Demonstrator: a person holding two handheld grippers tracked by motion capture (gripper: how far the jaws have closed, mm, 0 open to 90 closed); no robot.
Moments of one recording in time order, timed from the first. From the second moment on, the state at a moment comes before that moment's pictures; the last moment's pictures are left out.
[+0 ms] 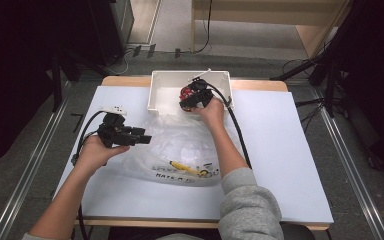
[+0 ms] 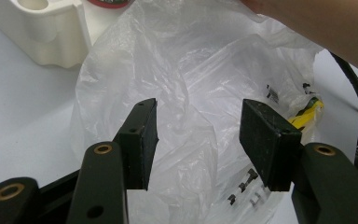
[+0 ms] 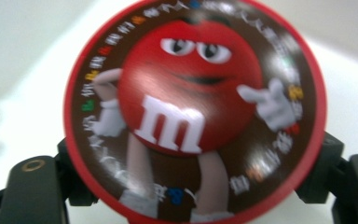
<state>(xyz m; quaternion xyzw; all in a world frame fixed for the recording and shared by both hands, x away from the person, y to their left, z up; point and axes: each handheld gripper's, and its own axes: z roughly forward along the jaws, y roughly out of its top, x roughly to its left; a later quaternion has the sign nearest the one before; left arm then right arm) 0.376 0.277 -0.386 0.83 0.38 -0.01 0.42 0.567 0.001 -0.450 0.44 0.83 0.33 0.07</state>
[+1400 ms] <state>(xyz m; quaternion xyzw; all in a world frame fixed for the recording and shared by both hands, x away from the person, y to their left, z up) 0.376 0.278 -0.386 0.83 0.38 -0.01 0.42 0.548 -0.020 -0.414 0.46 0.81 0.34 0.08</state>
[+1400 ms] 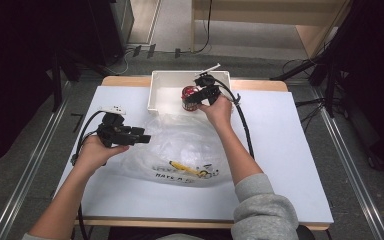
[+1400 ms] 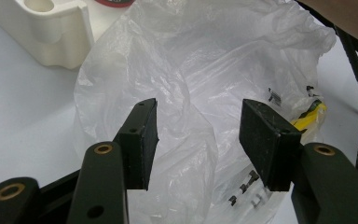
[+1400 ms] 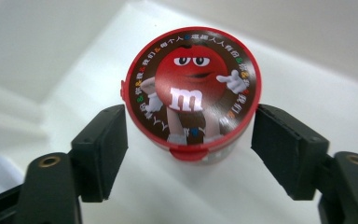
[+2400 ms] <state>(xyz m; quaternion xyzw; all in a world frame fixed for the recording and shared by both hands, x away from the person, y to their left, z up) 0.375 0.277 -0.385 0.83 0.38 0.00 0.42 0.520 -0.045 -0.400 0.43 0.80 0.40 0.10</state>
